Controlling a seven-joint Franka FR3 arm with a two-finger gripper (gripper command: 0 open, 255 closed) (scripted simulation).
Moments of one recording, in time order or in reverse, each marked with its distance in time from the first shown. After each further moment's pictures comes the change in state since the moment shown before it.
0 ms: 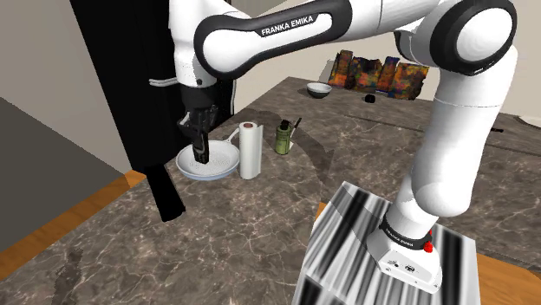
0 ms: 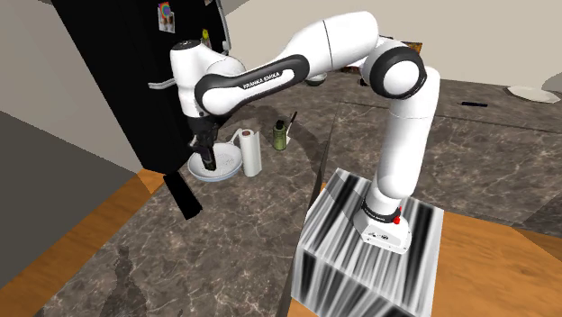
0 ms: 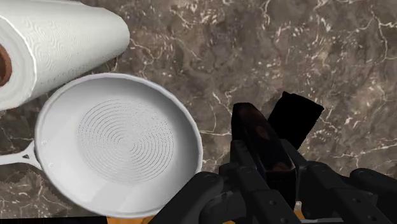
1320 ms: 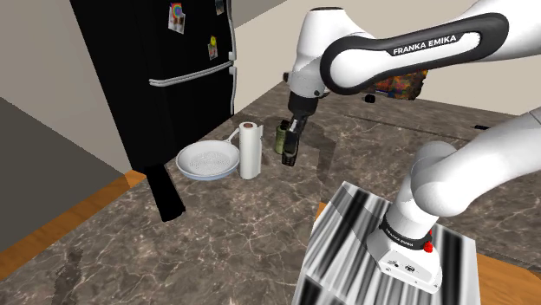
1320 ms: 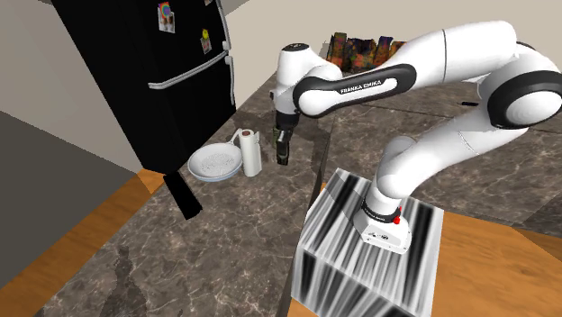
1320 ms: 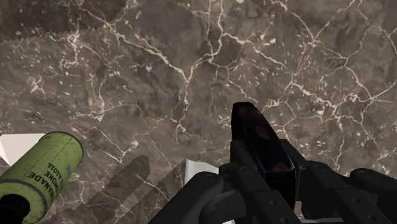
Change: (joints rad) arm -0.033 -0.799 -0.215 -0.825 0.224 0.059 -0.355
